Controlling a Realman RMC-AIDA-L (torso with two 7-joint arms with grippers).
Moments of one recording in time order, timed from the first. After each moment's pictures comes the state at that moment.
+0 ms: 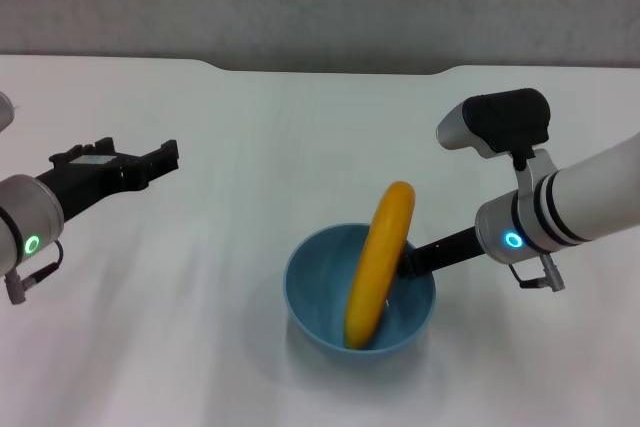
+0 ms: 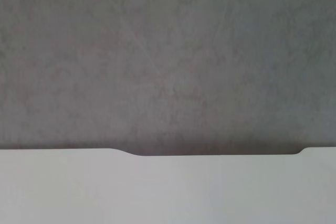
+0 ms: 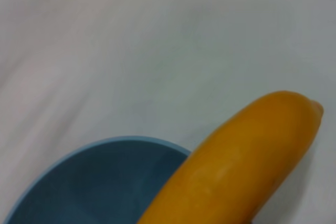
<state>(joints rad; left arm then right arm) -0.14 -2.04 -1.52 -1.28 1.98 -0.35 0.73 0.93 2.01 1.45 0.41 -1.93 0.78 -0.63</state>
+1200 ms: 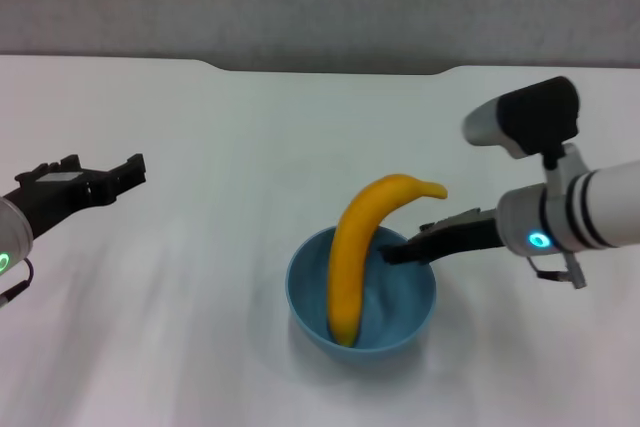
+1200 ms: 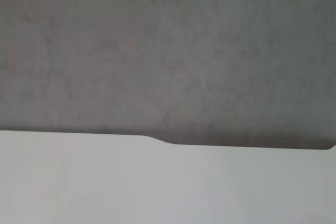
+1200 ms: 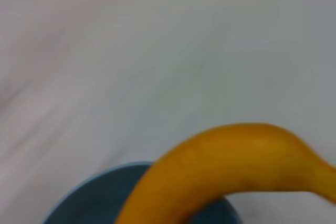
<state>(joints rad) -0.10 -2.04 -1.54 -1.28 1.98 -0.33 0.73 0.70 2.00 1.48 0.76 -2.01 0.77 -0.70</state>
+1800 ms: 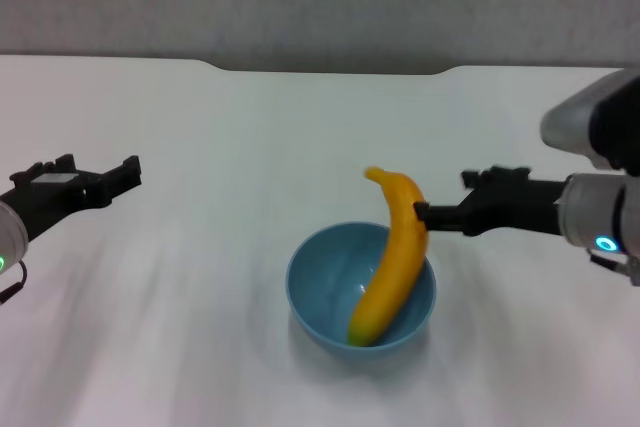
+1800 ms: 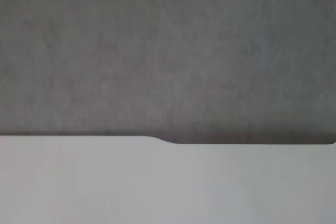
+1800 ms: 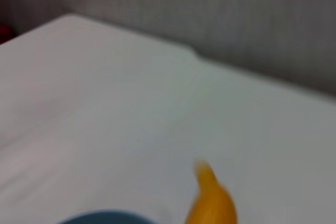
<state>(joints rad) -0.08 -2.04 -1.54 -1.29 1.98 -0.33 0.76 0.37 2.01 1.53 1.18 -2.03 0.71 -0.89</state>
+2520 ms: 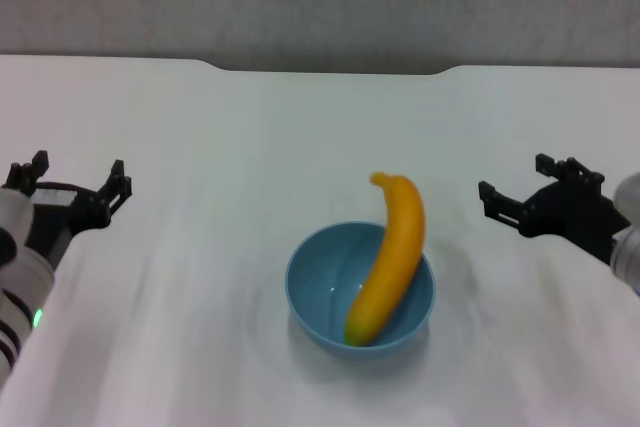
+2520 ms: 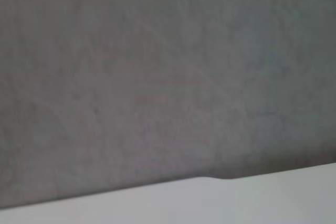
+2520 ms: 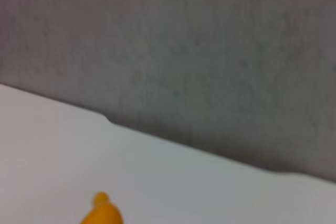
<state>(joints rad) -0.04 -2.04 -1.15 -1.16 1.99 0.36 0.85 0.20 2.01 1.41 1.02 -0.98 0.35 -1.99</state>
